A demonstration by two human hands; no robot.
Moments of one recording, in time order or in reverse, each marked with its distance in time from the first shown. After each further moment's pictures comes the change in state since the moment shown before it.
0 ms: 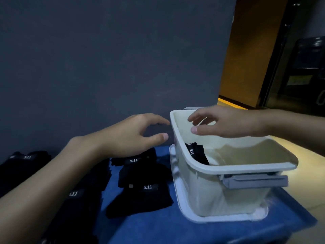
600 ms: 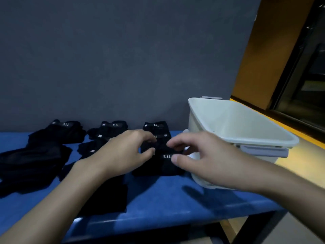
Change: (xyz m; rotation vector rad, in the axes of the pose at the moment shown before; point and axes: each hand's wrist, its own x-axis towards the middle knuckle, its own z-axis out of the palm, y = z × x) left_hand -0.111 -0.026 0.037 0.162 0.126 -0.169; right_hand -0.082 -0.101 0.113 0.097 0.138 -0.220
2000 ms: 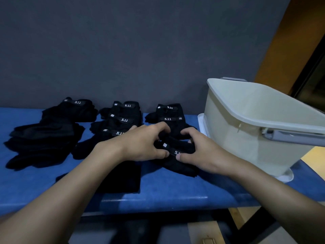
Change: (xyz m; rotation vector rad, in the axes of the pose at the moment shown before) left_hand 0.004 -0.016 0.028 -0.077 -0.248 -0.098; right_hand 0.042 0.068 0.077 0.048 -0.067 0.246
